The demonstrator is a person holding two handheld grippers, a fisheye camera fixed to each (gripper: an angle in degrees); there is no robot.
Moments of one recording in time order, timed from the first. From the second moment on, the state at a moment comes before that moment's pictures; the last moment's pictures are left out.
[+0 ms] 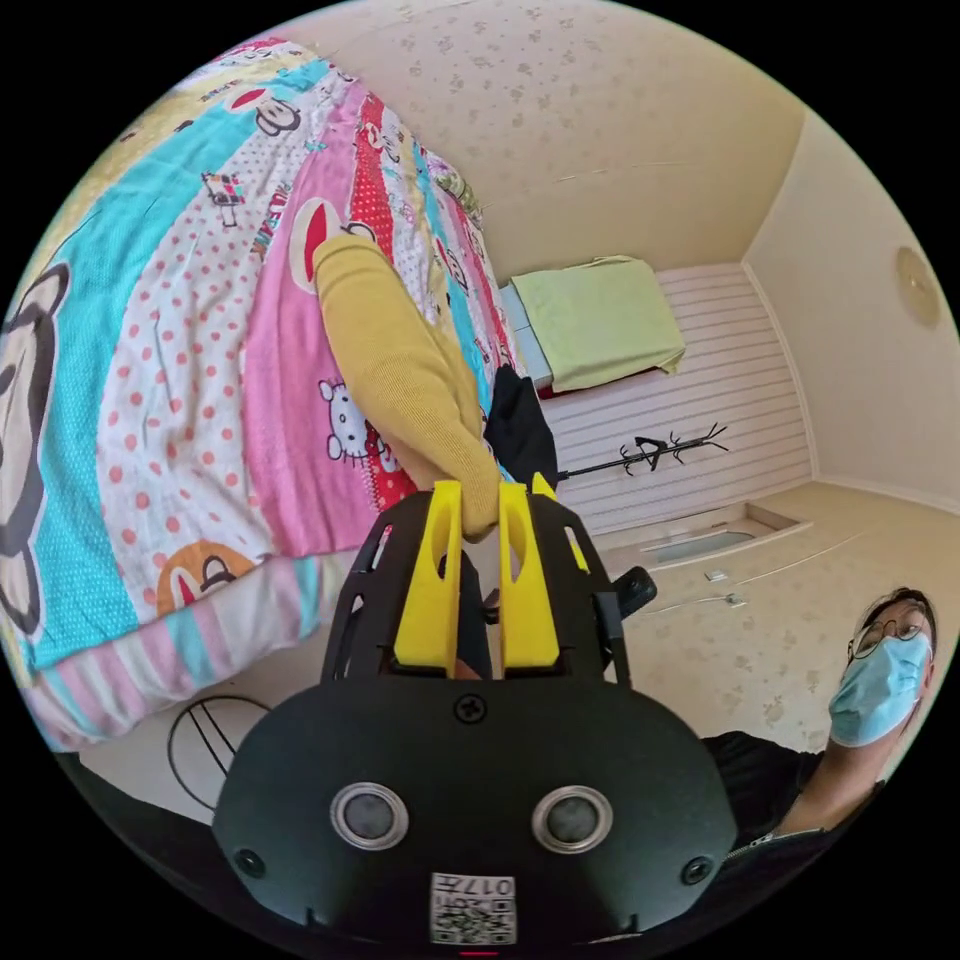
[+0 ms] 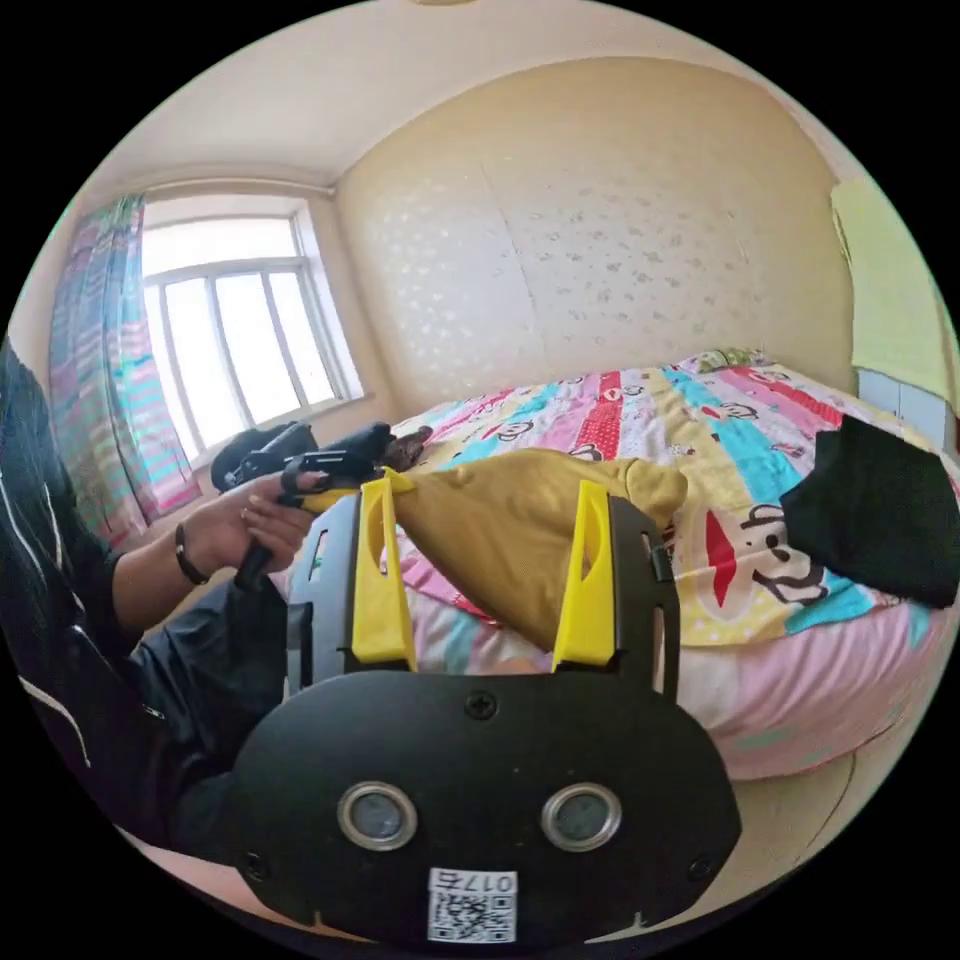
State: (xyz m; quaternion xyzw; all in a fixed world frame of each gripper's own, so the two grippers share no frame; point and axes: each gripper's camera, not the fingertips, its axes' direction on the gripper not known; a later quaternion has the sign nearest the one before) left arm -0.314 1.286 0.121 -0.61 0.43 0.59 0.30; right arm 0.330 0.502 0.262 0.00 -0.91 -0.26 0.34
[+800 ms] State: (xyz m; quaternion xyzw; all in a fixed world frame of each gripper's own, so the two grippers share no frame) left arm -0.283 1.279 0.036 -0.57 0.53 0.60 0.19; right arm 0.347 0.391 0.146 0.06 -0.73 -0.38 0.56
